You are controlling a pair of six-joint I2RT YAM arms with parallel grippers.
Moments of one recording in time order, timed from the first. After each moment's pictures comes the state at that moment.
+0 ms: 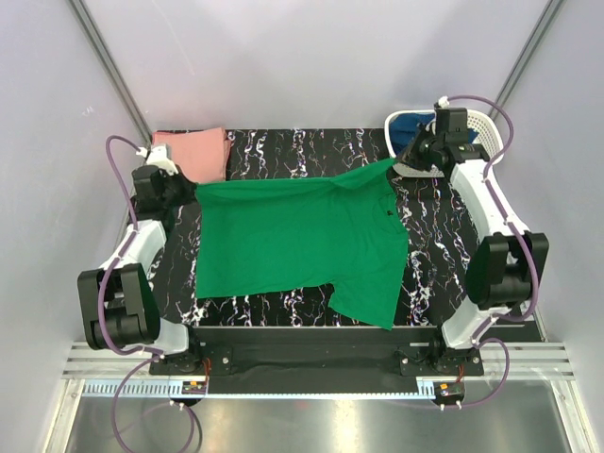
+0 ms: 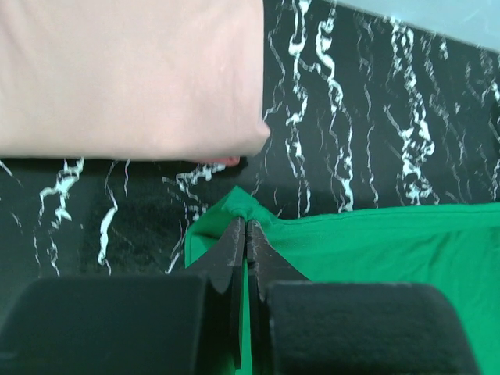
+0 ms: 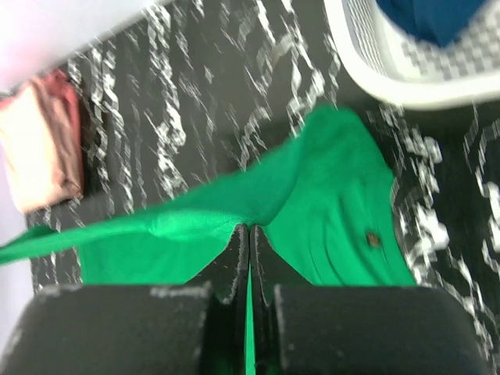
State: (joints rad) left arm 0.17 1.42 0.86 0.16 0.26 -0.22; right arm 0.06 1.72 1.58 -0.48 -0.22 0.51
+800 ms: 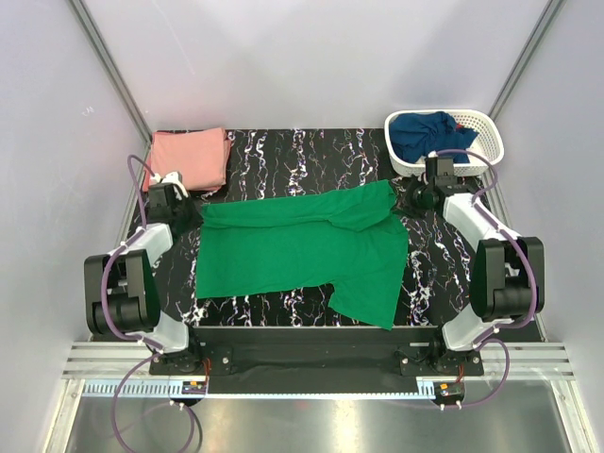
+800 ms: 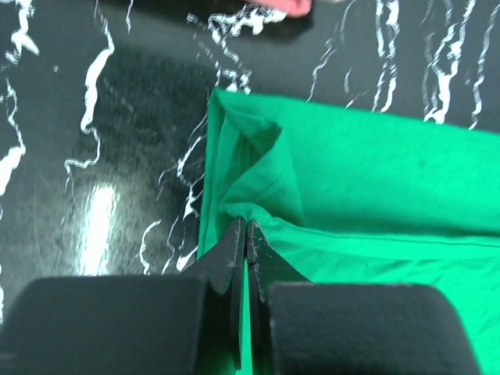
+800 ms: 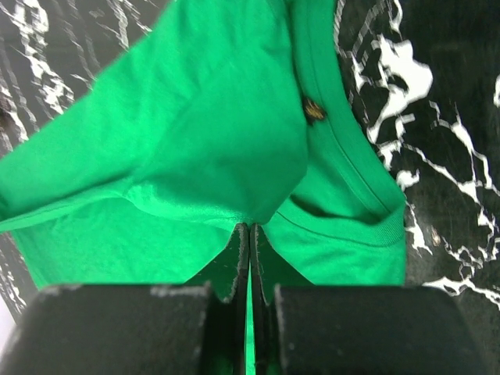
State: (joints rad) left arm 0.15 1.51 0.78 -0.01 0.17 -0.26; right arm 0.06 1.61 1.11 -0.38 -0.24 0.55
